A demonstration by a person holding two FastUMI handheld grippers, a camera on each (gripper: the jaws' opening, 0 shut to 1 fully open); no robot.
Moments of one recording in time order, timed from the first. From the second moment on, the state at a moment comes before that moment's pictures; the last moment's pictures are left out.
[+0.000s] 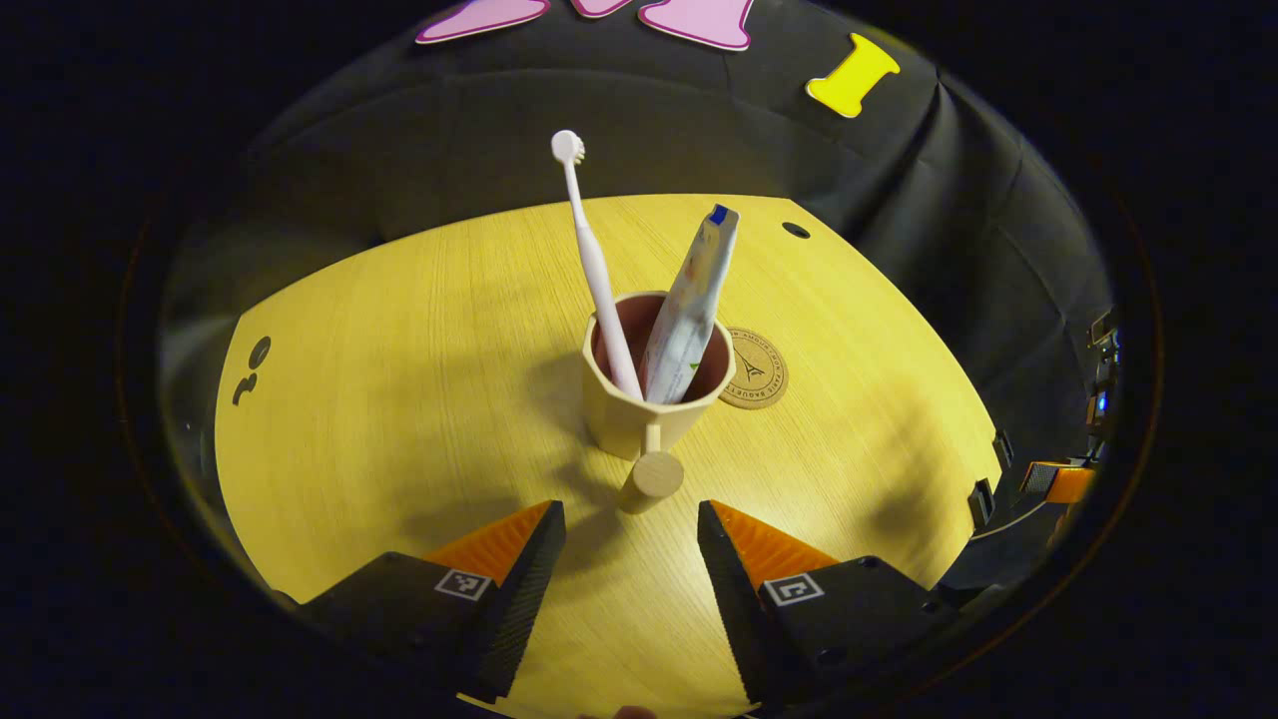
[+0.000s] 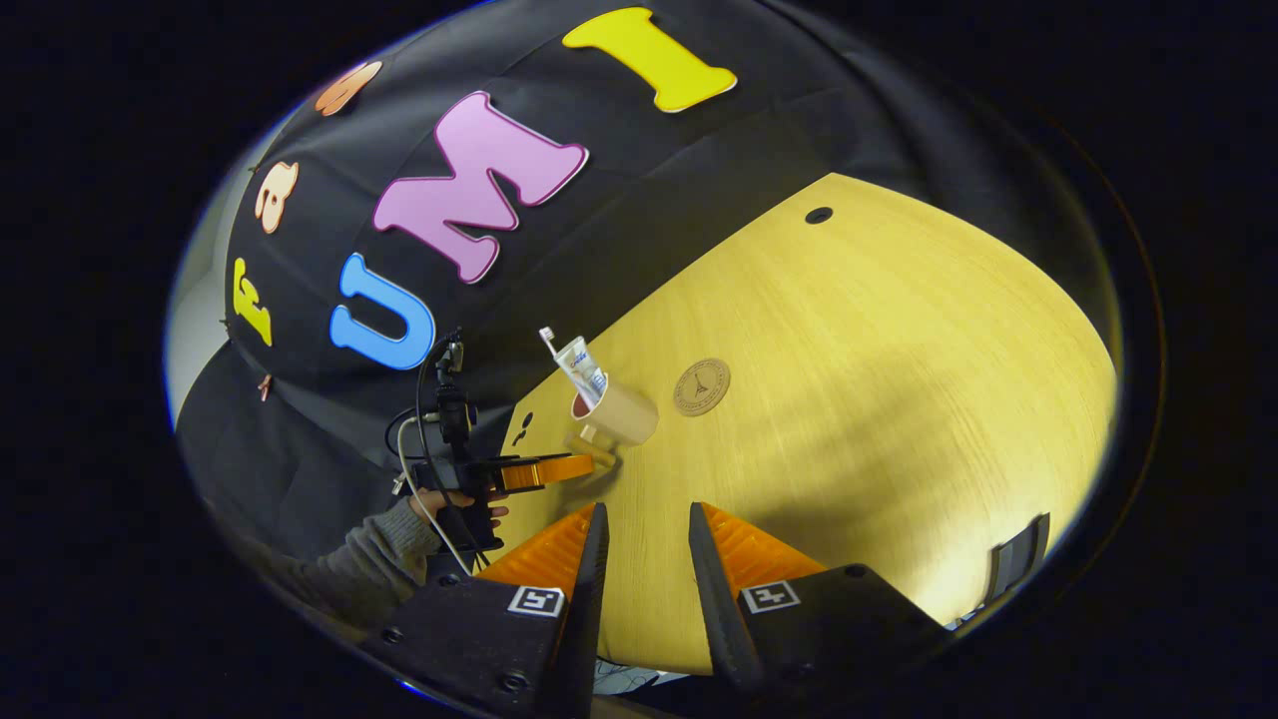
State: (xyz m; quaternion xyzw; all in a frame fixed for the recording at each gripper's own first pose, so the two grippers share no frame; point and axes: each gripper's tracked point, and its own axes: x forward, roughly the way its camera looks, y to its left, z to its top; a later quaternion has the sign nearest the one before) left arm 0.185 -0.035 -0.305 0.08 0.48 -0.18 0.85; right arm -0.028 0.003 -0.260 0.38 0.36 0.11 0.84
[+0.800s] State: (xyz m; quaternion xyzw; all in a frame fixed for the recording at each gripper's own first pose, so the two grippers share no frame) left arm 0.215 -0.039 -0.338 0.15 0.54 -0.14 0.82; right arm -0.044 -0.082 -0.281 0.42 0.35 0.04 0.84
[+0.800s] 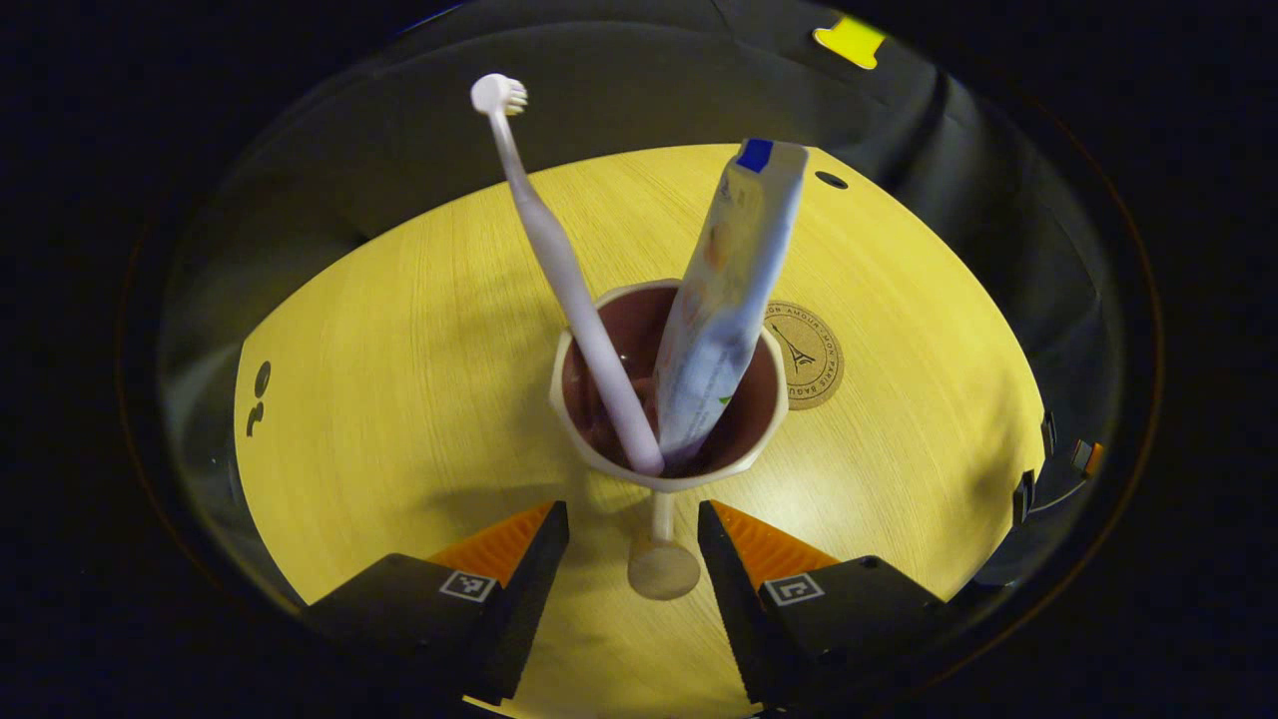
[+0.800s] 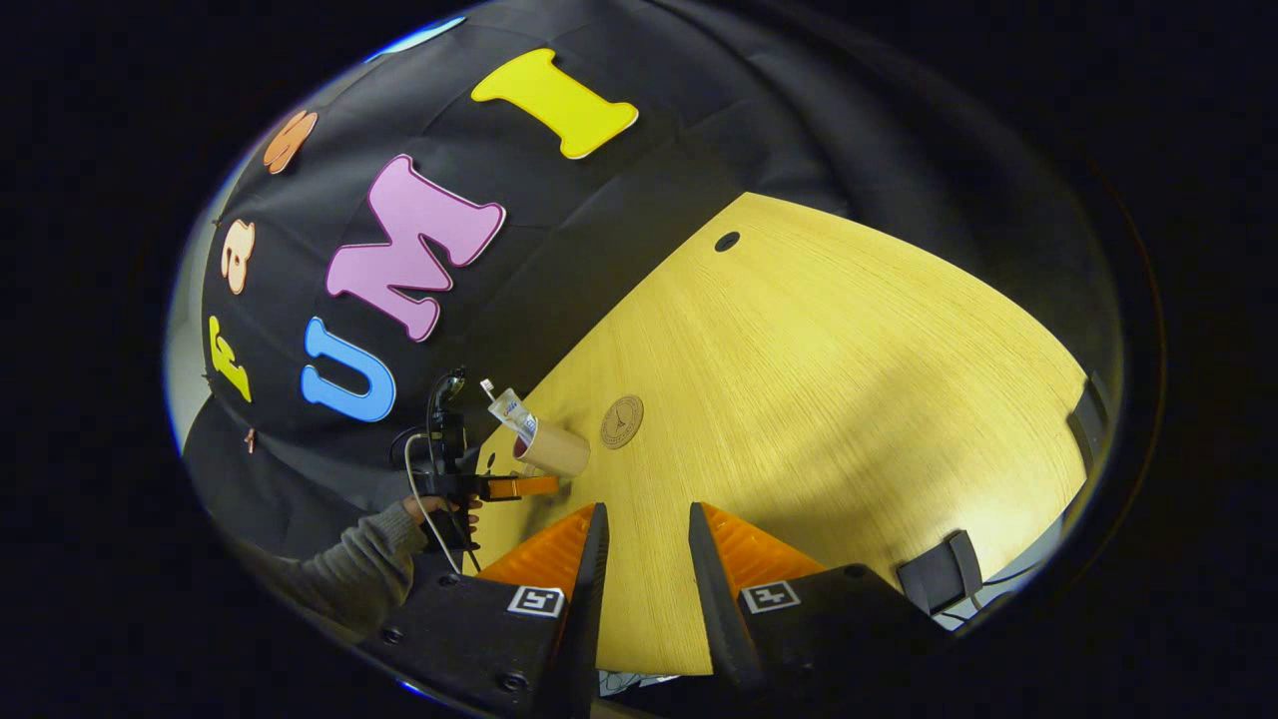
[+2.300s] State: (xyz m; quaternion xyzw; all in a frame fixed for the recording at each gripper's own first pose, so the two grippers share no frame) left arm 0.220 -0.066 -0.327 0.16 0.54 -0.15 0.81; right arm -0.036 -0.097 -0.283 0.44 0.35 0.04 0.83
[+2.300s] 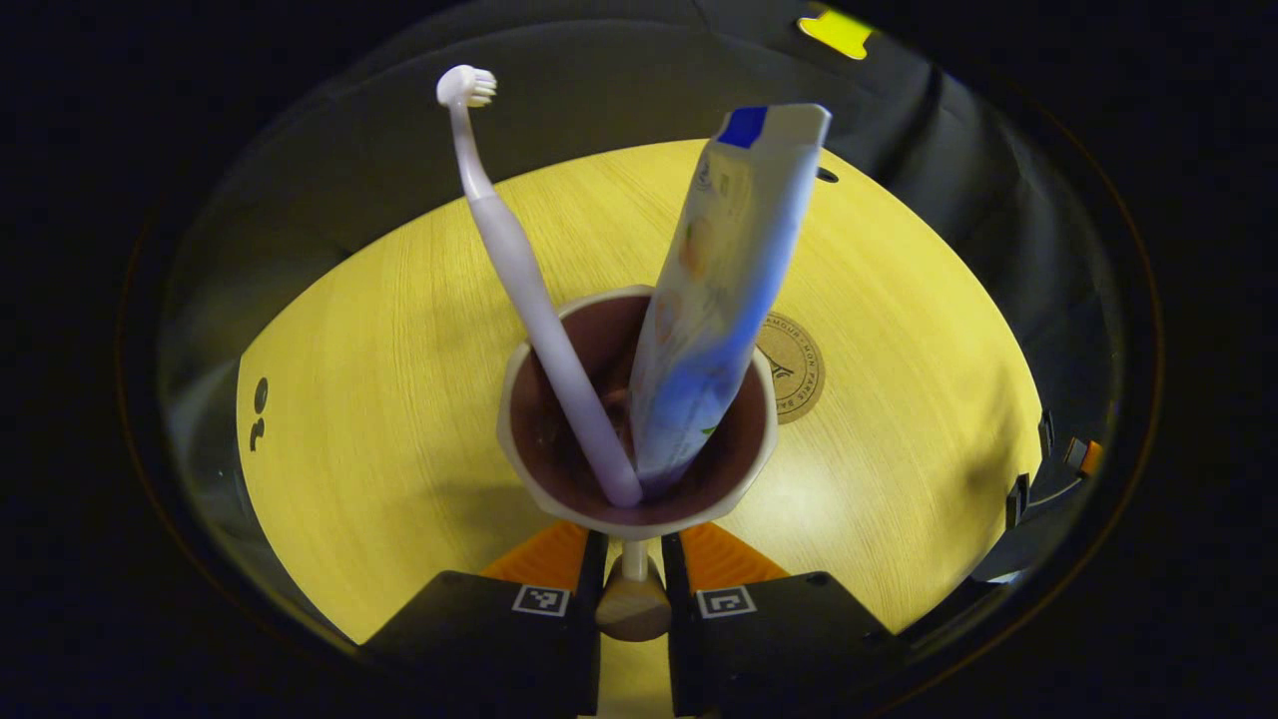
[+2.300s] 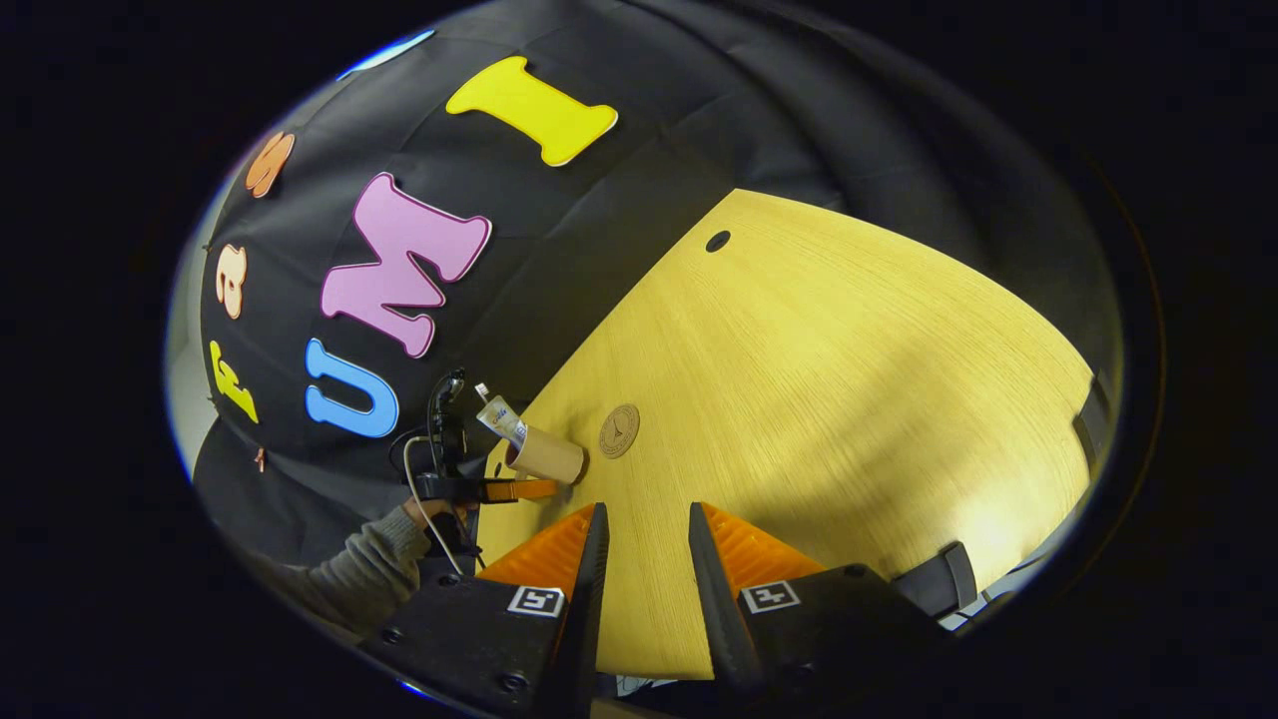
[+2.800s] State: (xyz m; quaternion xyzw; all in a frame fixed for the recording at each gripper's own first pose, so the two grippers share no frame) left arm 0.234 -0.122 -0.321 0.17 0.53 -0.18 0.81; right arm -0.042 -0.121 -0.279 0.45 0.34 0.02 0.83
